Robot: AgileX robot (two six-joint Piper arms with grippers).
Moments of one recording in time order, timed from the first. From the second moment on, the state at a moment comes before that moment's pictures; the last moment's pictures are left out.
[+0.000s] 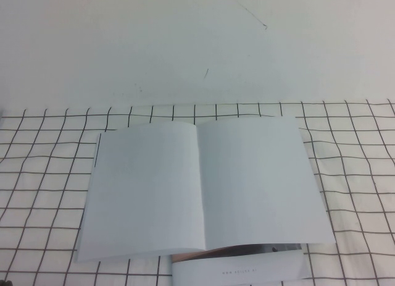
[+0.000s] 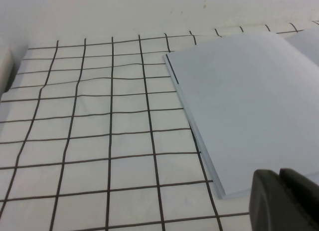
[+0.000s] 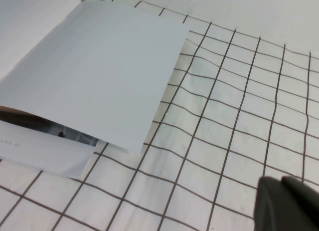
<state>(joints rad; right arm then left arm) 0.27 0.21 -0.33 -0.06 0.72 -0.10 -0.11 -0.01 0.02 -0.09 0.36 0.03</state>
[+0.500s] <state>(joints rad) 0.27 0.21 -0.33 -0.06 0.72 -0.10 -0.11 -0.01 0.02 -0.08 0.36 0.03</state>
